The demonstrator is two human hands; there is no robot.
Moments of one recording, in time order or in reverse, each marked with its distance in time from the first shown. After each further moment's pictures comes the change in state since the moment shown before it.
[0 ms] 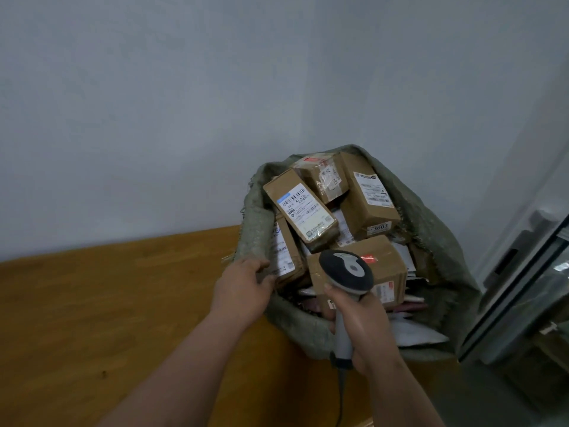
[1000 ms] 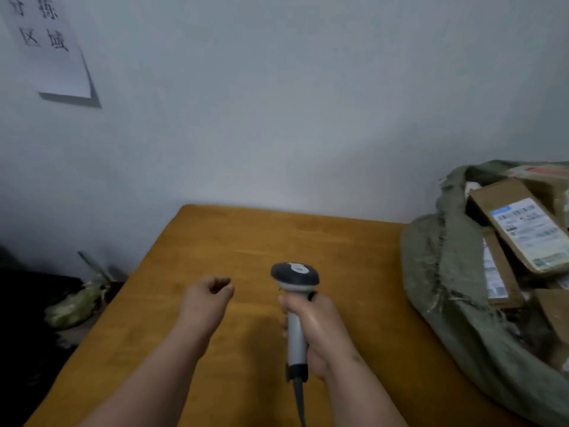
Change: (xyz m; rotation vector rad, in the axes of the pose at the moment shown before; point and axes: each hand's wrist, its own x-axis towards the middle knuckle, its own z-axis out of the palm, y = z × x) left_hand -0.120 -0.279 -0.206 -0.417 0.426 -0.682; right_hand -0.127 0.058 0.317 -0.194 -0.633 0.308
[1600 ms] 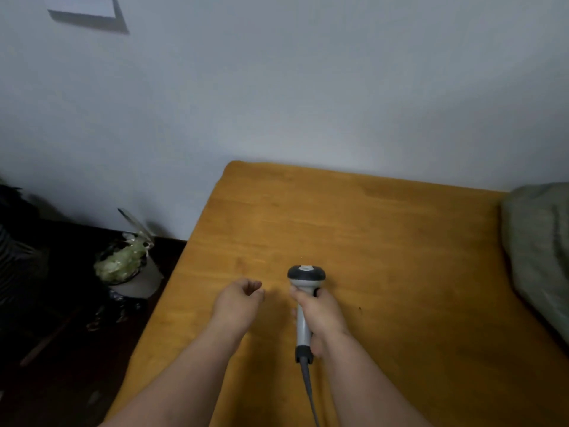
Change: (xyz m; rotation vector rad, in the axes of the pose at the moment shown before) left_hand 0.122 -0.110 -0.069 0.171 -0.120 -0.222; right_hand 0.137 0.074 0.175 -0.001 0.101 0.299
